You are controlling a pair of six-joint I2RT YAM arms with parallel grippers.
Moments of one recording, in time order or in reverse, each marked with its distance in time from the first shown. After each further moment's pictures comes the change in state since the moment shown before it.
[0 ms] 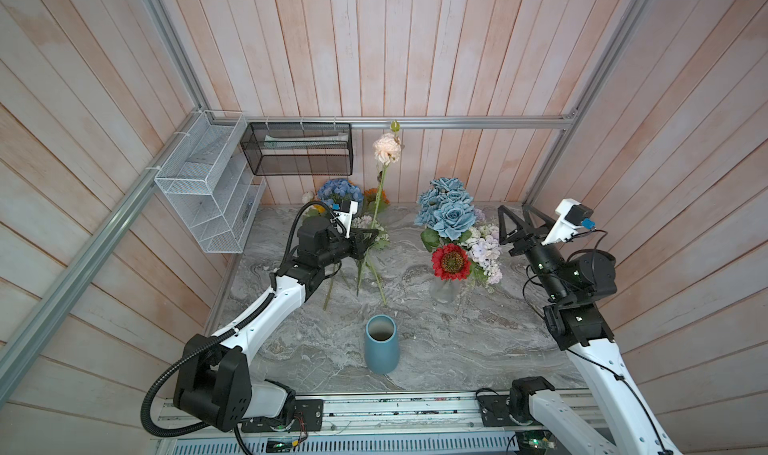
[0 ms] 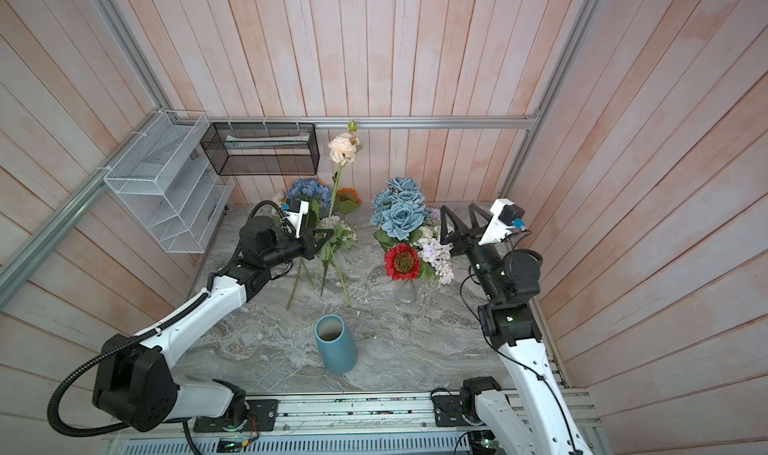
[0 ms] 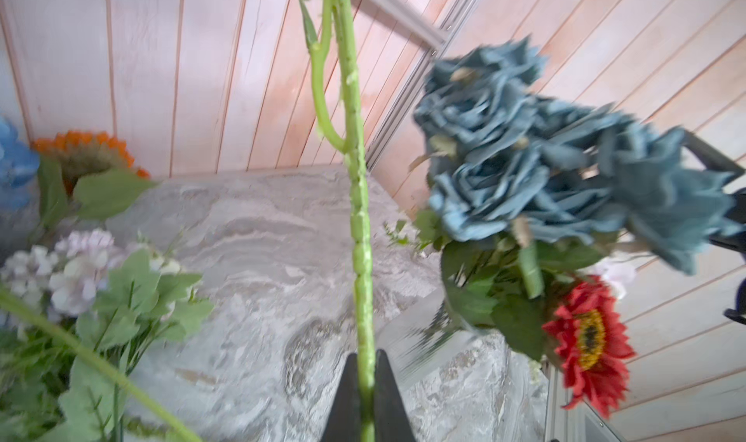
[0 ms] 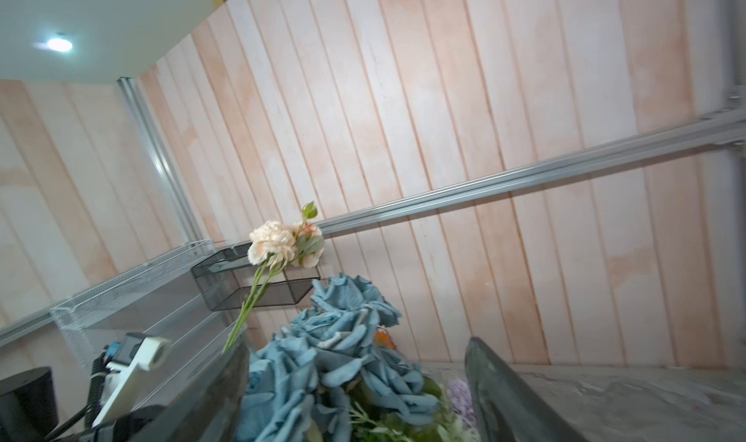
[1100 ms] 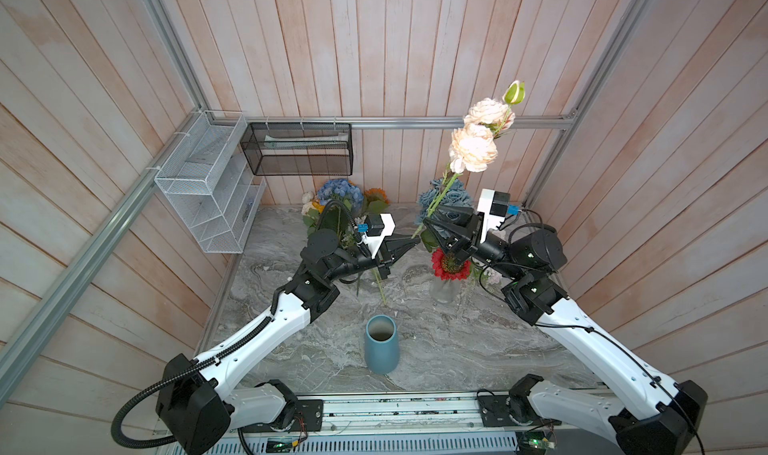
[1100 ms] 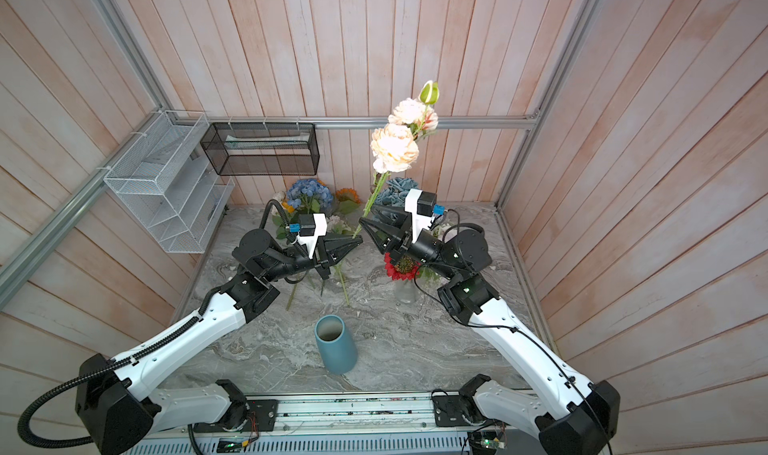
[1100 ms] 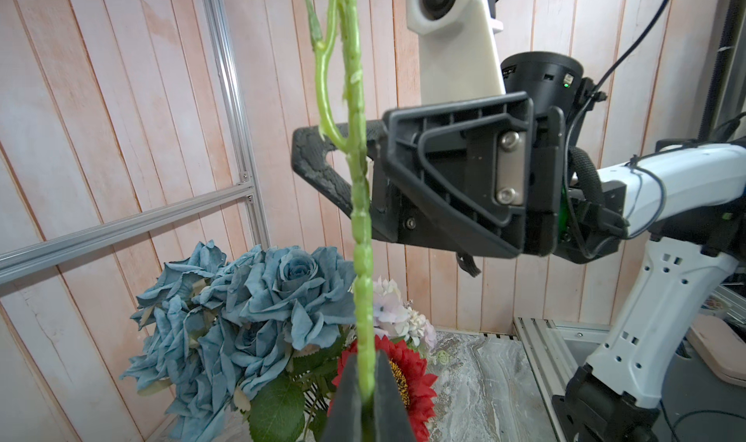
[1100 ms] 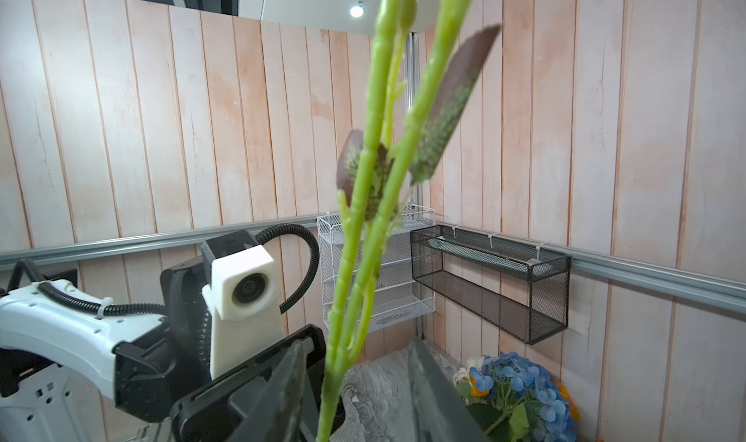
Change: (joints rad) left arm -0.275 -0.102 0.016 0.248 0.101 0.391; right arm 0.393 0.277 0.164 0.238 -0.296 -0.126
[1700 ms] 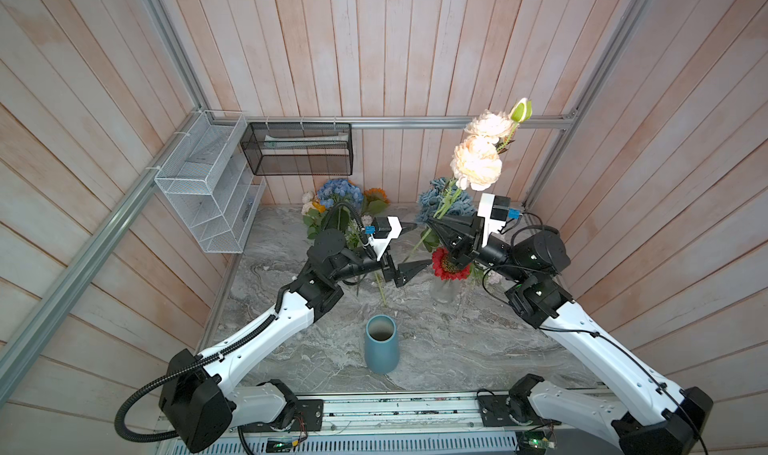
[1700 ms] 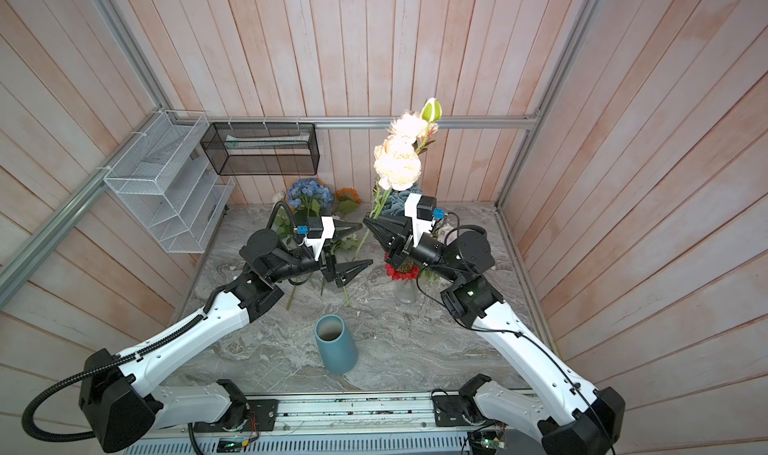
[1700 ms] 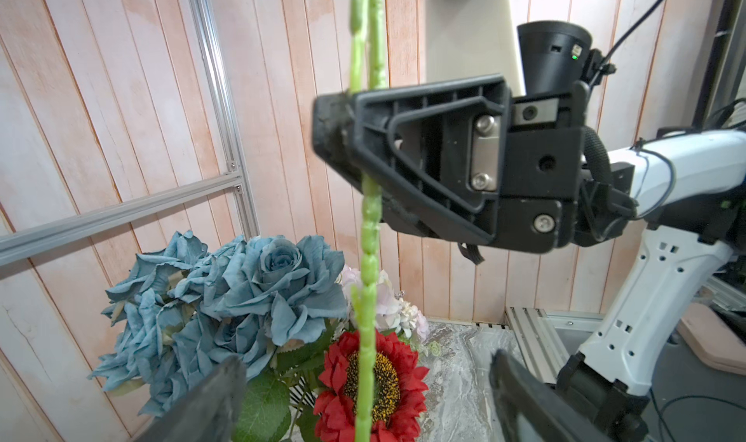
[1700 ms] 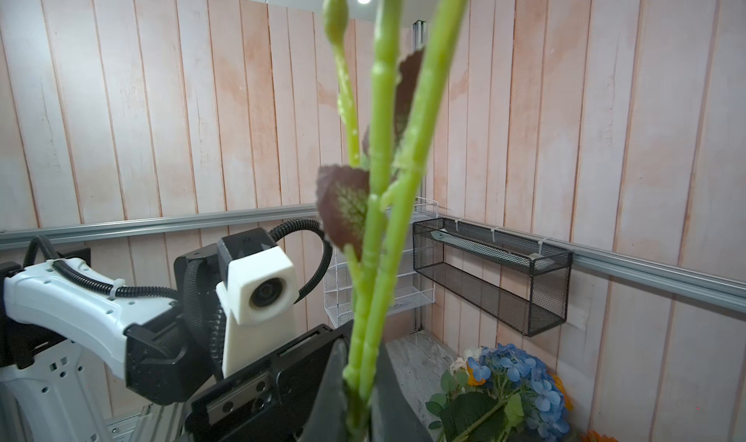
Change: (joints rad) left arm -0.019 0.016 0.000 -0.023 -0.010 0.006; right arm 0.000 -0.074 -0.014 -0.119 0.014 -0.066
